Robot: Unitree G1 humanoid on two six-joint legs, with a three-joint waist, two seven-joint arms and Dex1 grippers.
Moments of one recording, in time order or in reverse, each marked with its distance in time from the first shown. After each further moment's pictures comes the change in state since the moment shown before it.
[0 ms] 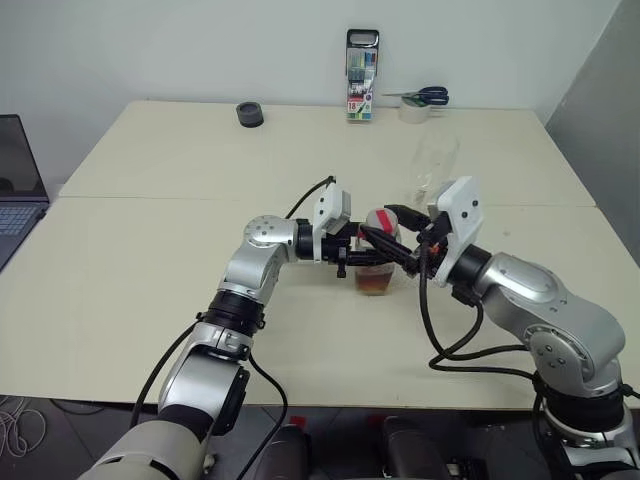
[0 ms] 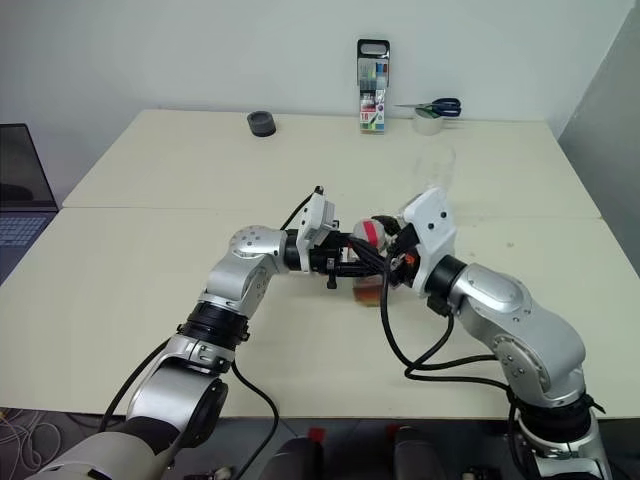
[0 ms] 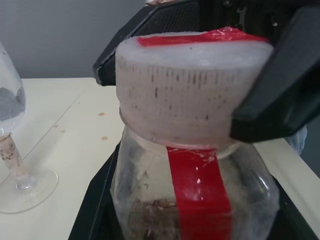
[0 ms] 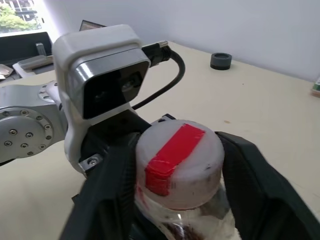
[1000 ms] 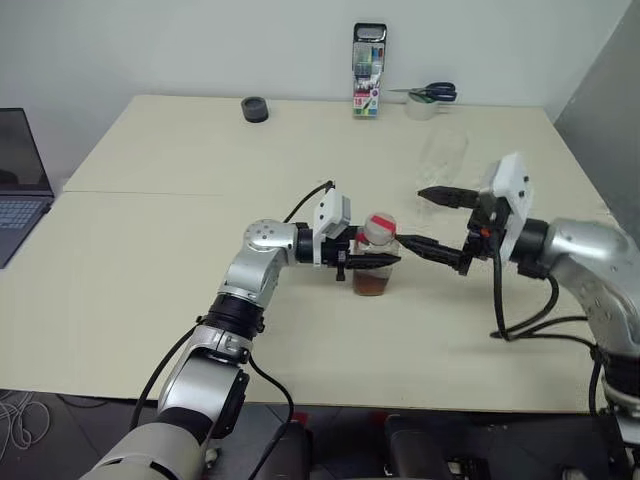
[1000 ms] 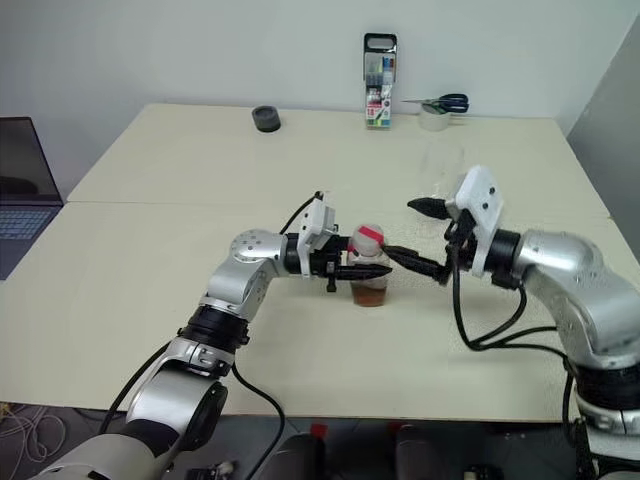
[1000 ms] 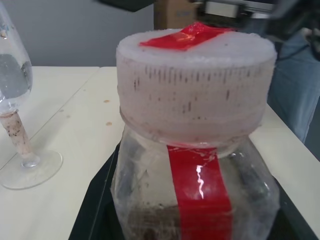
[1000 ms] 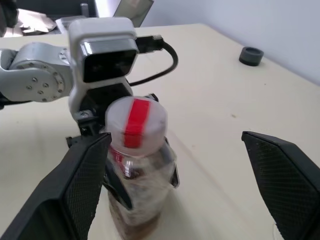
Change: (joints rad) left arm 0.010 -0.012 -0.002 0.030 0.017 -0.021 0.028; right arm 0.020 -0.198 -0.132 0.070 -0.026 -0.094 0.357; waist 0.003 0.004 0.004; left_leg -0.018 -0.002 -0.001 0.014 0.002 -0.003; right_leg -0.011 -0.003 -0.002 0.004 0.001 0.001
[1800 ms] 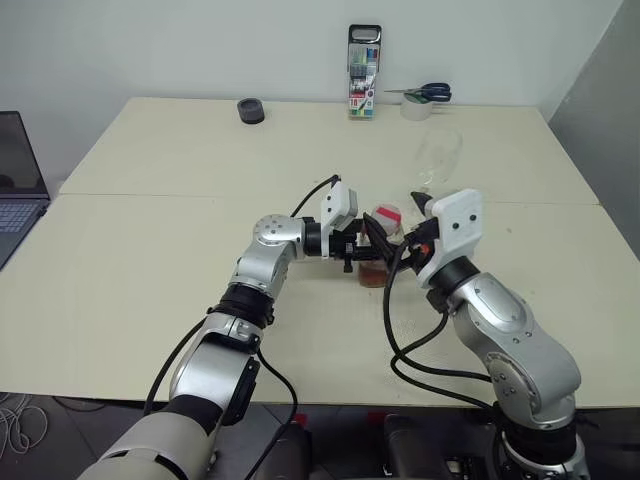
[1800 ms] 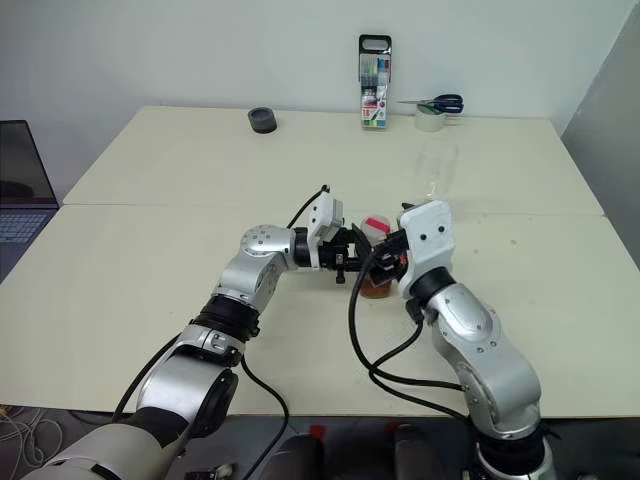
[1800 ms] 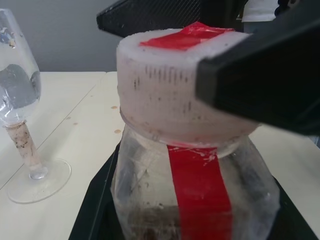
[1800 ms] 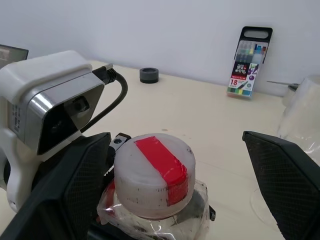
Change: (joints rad) left arm -0.073 -0.034 0.008 0.145 0.020 -0.089 0.005; right arm 0.097 0.461 0.225 -0.131 -0.335 0.021 -0.596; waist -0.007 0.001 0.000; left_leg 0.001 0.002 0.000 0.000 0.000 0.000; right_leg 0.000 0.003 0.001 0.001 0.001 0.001
